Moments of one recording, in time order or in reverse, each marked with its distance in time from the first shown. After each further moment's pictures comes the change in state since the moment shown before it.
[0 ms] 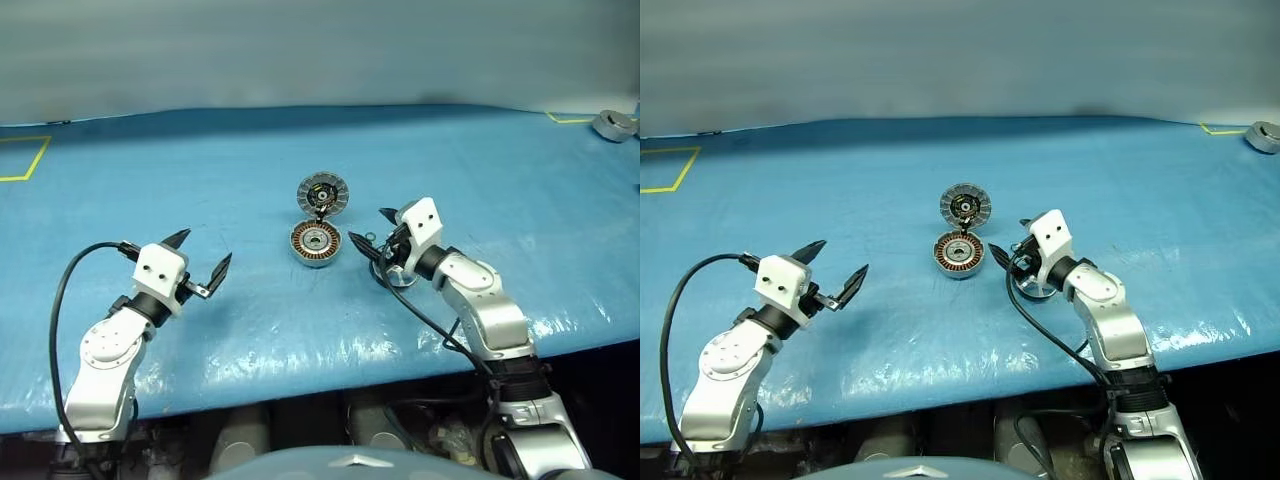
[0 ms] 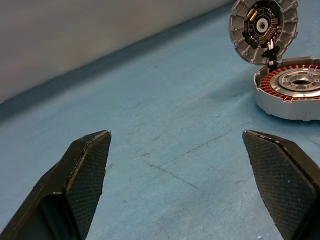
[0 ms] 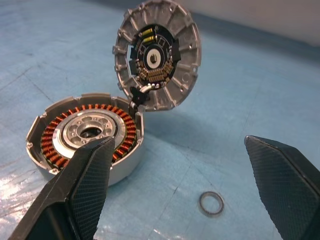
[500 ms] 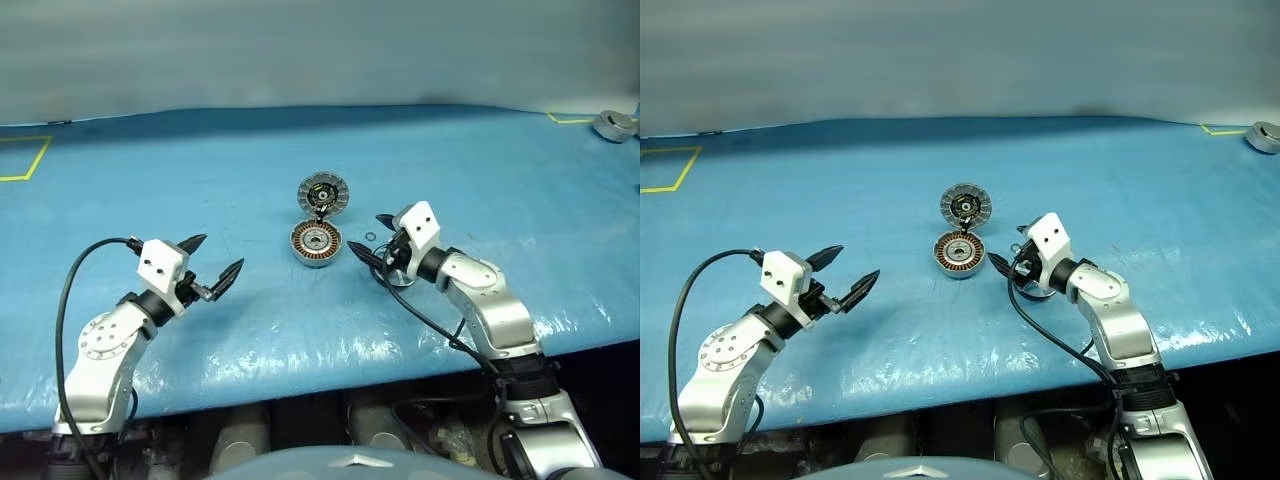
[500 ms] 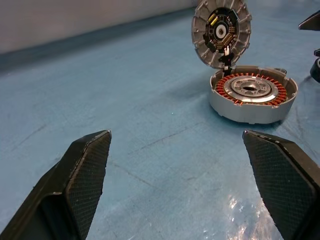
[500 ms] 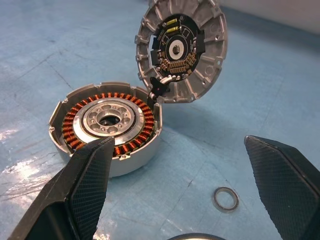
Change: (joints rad) left arm -0.050 0.030 0.003 0.026 -0.146 0.088 -0.143; right arm -0.020 -0.035 0.021 0.002 0.005 0.002 0.048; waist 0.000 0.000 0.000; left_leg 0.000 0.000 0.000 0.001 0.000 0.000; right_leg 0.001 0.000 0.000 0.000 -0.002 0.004
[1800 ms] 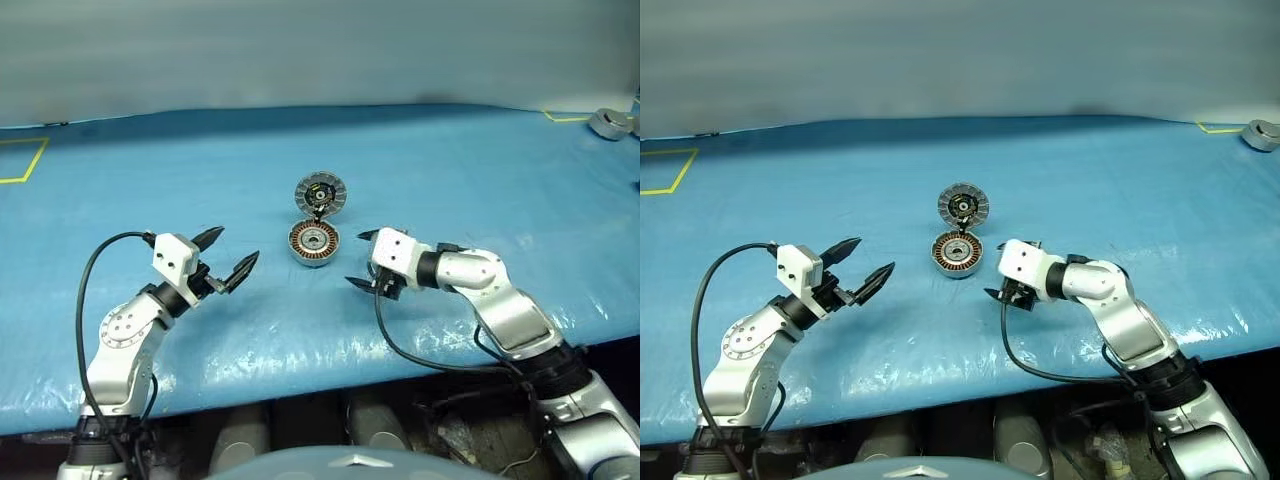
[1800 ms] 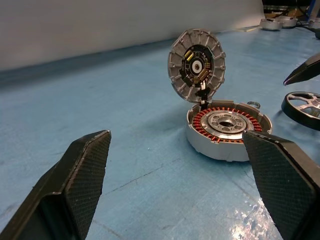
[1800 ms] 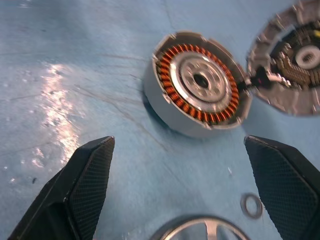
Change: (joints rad) left arm -0.069 -0.076 -0.032 0.081 -0.010 -0.060 -0.059; right arm -0.146 -0.260 0.326 -0.132 -0.255 -0.074 0.285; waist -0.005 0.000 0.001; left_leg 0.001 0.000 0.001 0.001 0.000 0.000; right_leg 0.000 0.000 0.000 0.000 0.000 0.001
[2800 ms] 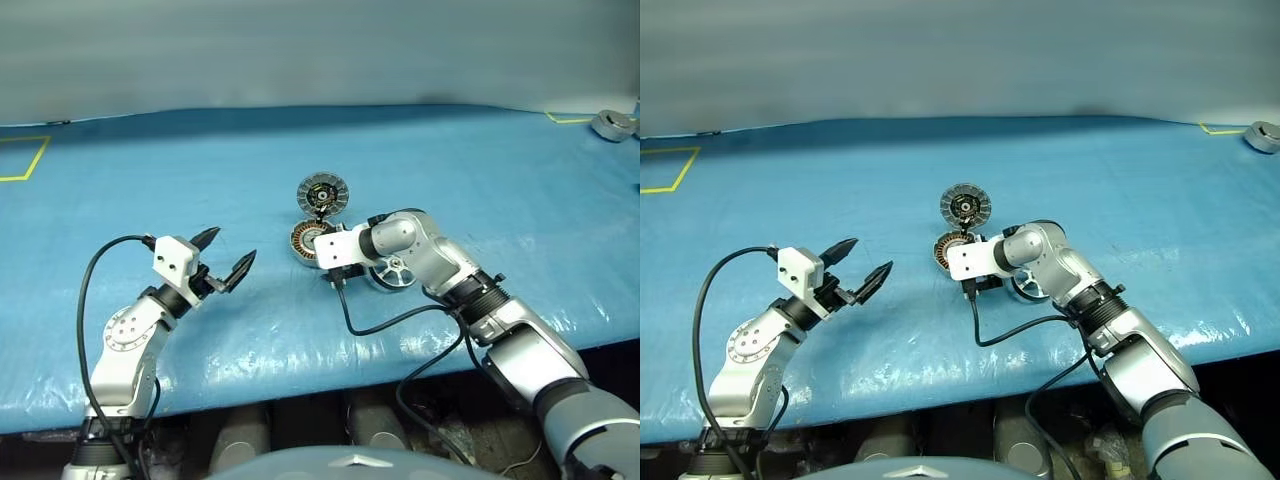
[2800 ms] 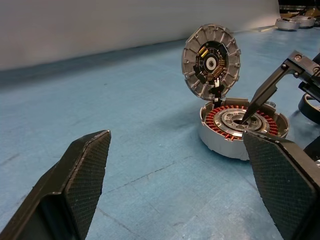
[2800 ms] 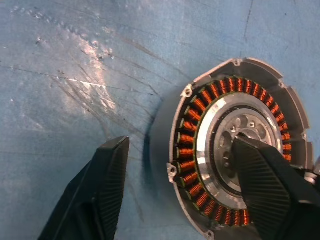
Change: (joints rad) left arm 0.012 -0.012 -0.009 0.028 0.012 -0.058 0.057; right arm -0.343 0.234 0.180 0.569 -0.269 -0.299 0.149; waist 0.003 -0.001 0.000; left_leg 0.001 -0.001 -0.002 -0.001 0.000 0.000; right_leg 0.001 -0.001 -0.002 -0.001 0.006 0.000
